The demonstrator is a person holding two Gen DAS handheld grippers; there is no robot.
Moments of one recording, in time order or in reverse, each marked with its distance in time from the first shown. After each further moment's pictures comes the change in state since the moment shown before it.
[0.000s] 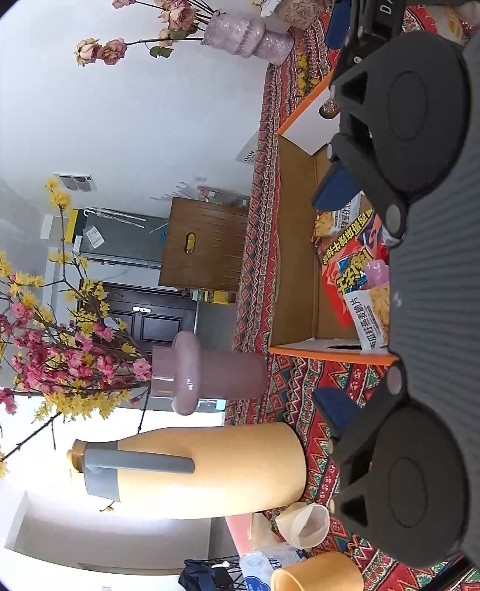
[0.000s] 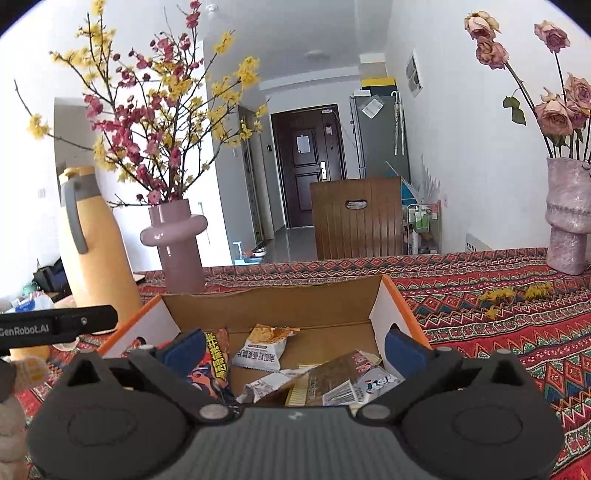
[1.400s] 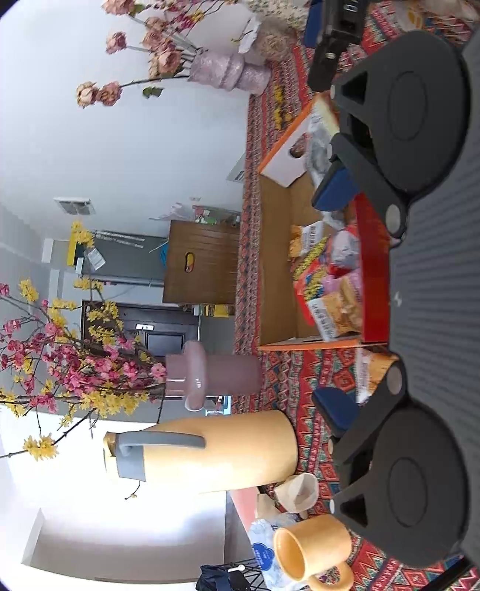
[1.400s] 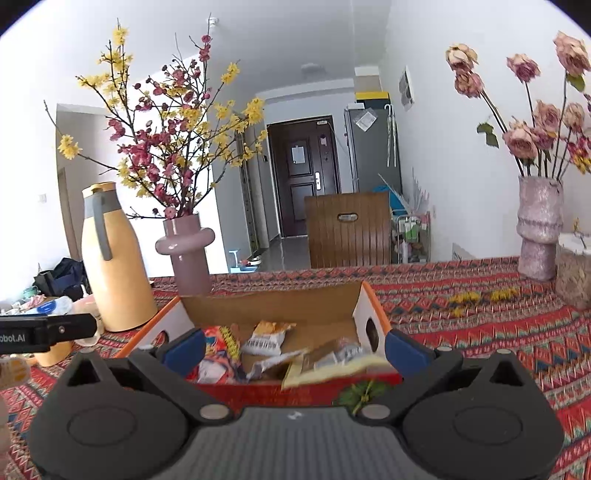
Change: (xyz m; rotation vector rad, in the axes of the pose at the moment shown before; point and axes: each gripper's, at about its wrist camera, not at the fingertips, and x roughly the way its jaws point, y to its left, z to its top) left arm -0.103 0.006 -0.021 0.075 -0.004 -0.048; right arm -0.096 0.006 -0.011 0.003 -0.023 -0.023
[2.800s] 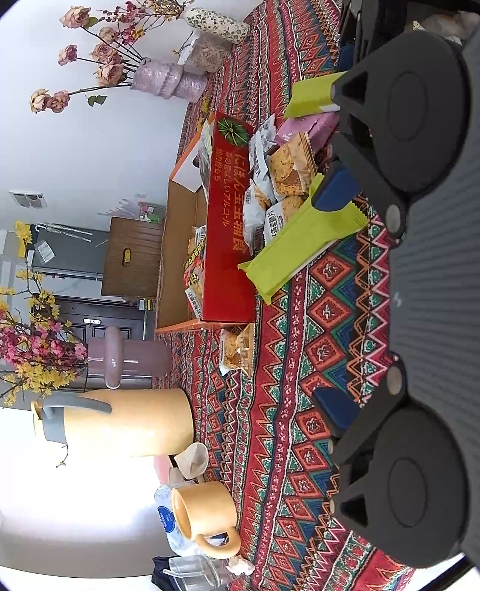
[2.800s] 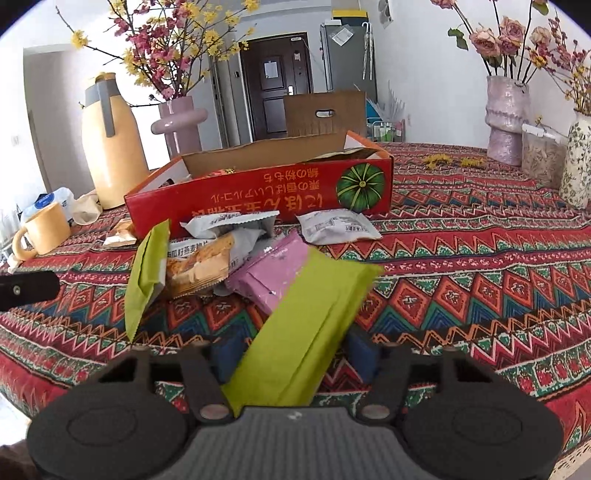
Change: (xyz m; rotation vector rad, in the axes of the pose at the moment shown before) left arm -0.077 0.011 -0.086 -0.031 0.182 0.014; right arm -0.067 0.043 -0.121 0.032 0.298 -0.093
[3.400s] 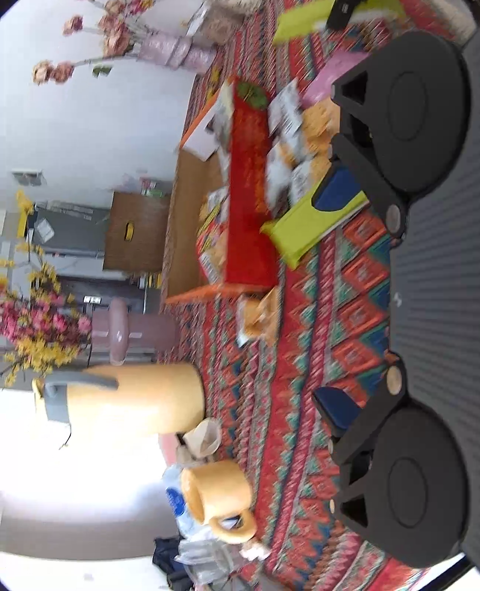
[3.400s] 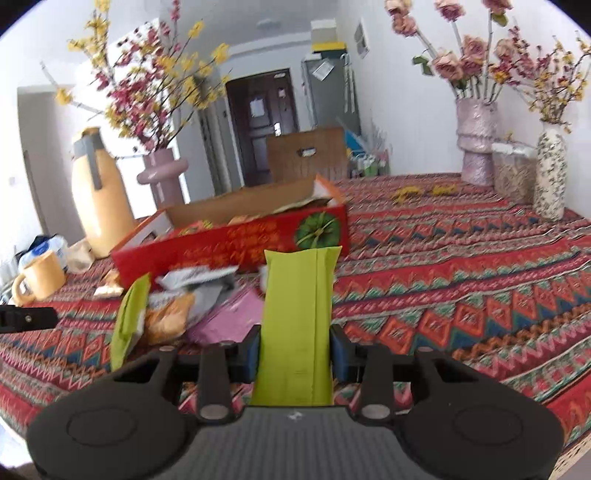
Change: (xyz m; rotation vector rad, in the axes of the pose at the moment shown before) left arm 0.022 0.019 0.032 -0.011 -0.005 0.092; right arm -0.026 -0.046 0.017 0.066 -0.150 -0.033
